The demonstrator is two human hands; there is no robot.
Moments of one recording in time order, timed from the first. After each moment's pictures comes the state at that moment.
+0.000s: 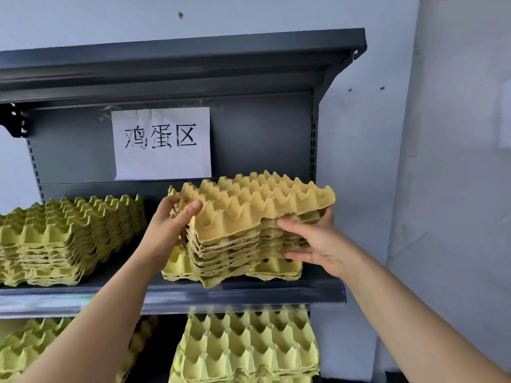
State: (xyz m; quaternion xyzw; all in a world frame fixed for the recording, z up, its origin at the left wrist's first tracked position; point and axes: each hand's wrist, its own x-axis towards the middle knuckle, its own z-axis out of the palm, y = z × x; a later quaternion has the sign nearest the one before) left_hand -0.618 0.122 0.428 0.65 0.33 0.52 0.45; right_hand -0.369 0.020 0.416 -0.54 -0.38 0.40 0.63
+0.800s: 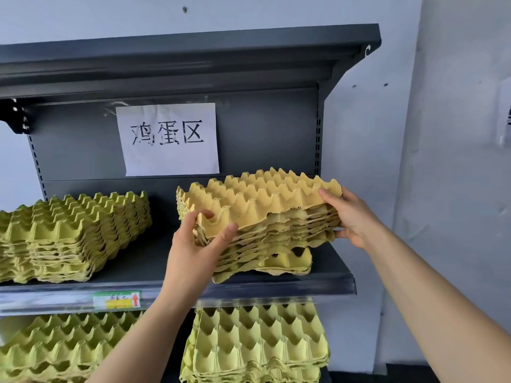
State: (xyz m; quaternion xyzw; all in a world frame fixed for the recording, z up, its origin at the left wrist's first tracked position) left_hand -0.615 0.075 0.393 0.69 0.33 0.56 0.33; right_hand -0.330 0.025 0.433 -0.59 -0.39 0.27 0.66
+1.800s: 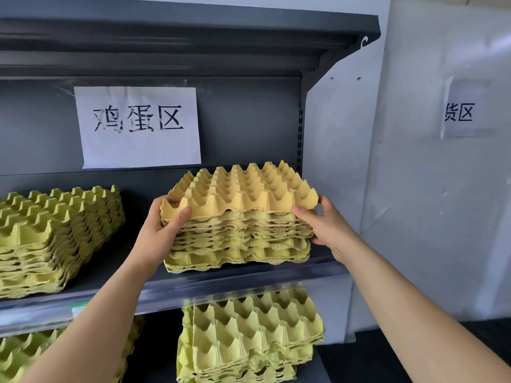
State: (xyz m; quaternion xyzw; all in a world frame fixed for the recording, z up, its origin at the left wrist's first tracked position) left_hand -0.651 0.210 0.371 0.71 0.24 0.50 0.45; right_hand -0.389 0.024 0.396 -0.67 -0.38 0.19 0.61
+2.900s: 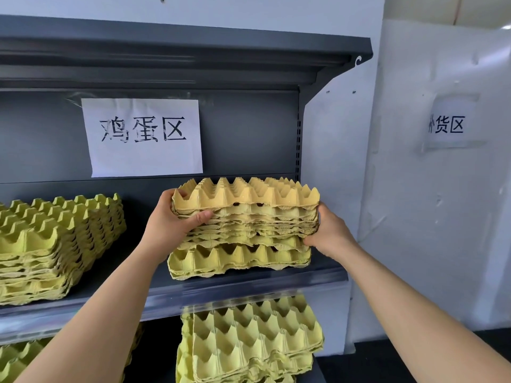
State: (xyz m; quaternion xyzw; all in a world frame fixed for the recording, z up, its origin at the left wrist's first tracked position) left_hand -0.640 0.205 0.407 0.74 0.30 0.49 0.36; right_hand -0.375 0.027 0.395 -0.80 -0.42 0.00 0.43
